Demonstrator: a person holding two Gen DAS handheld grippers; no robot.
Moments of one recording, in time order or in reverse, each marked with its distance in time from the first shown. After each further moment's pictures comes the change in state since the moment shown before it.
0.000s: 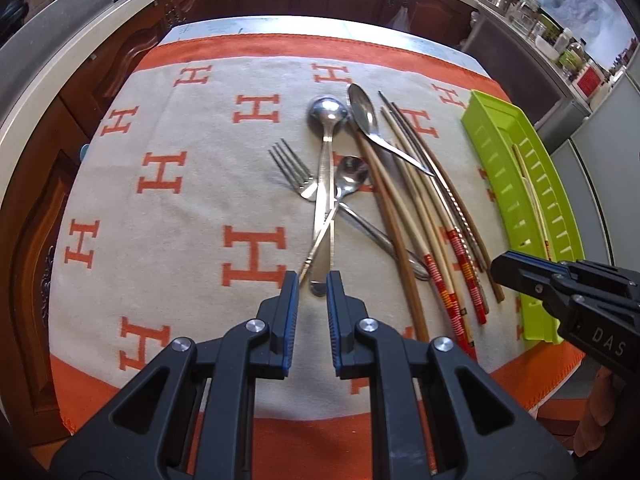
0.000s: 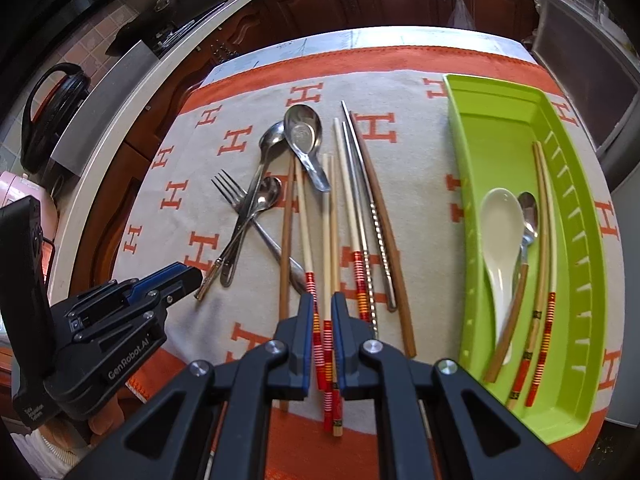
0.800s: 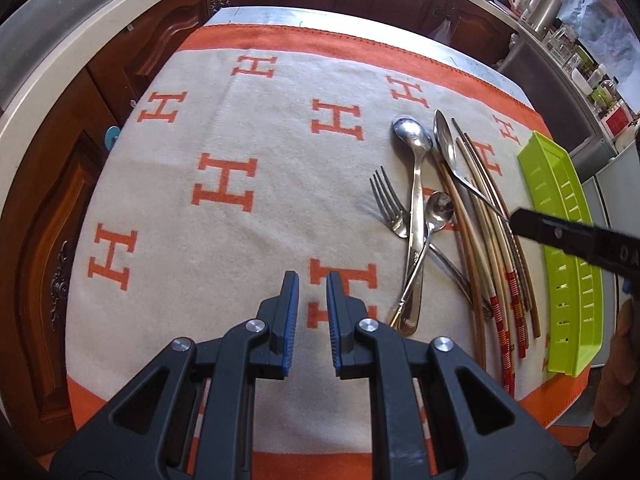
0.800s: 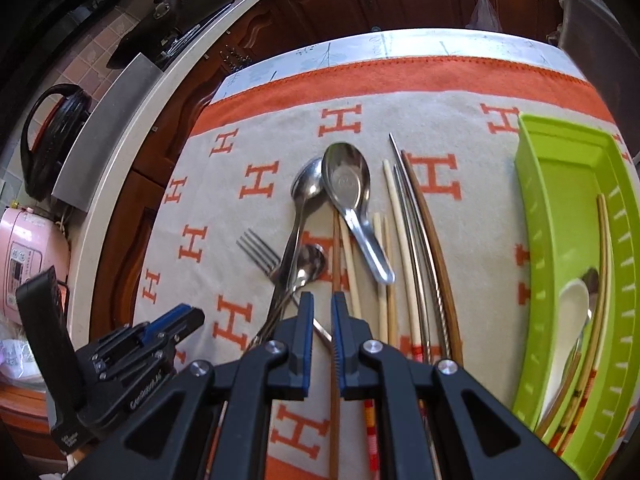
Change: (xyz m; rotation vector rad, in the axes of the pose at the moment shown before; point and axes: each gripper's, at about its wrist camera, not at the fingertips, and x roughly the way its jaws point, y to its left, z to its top) left arm 0.022 0.065 0.029 -0.102 0.017 0.024; right arm 0.038 0.023 0.071 0.028 0.017 0.078
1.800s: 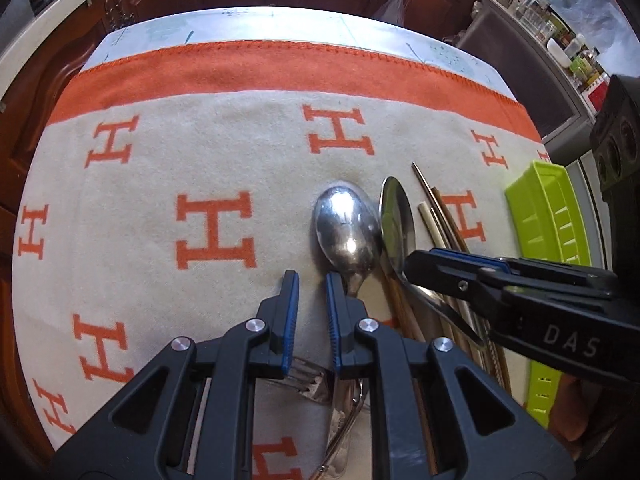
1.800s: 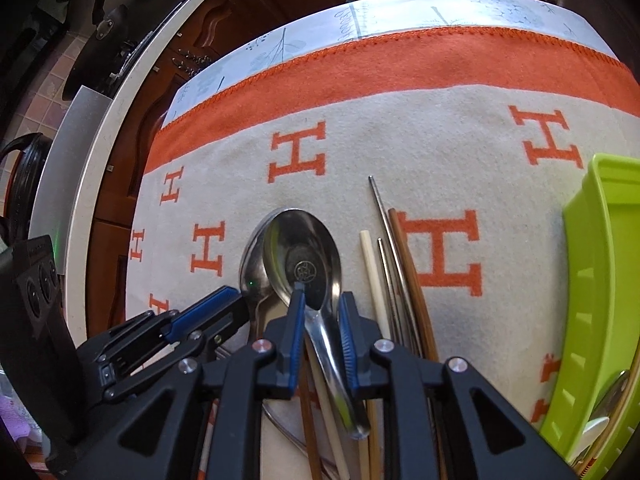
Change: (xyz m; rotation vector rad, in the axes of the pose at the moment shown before) left arm 0.086 -0.073 0.106 0.146 0.075 -0.100; right arm 0.064 -0.039 0.069 0.121 0.097 0.045
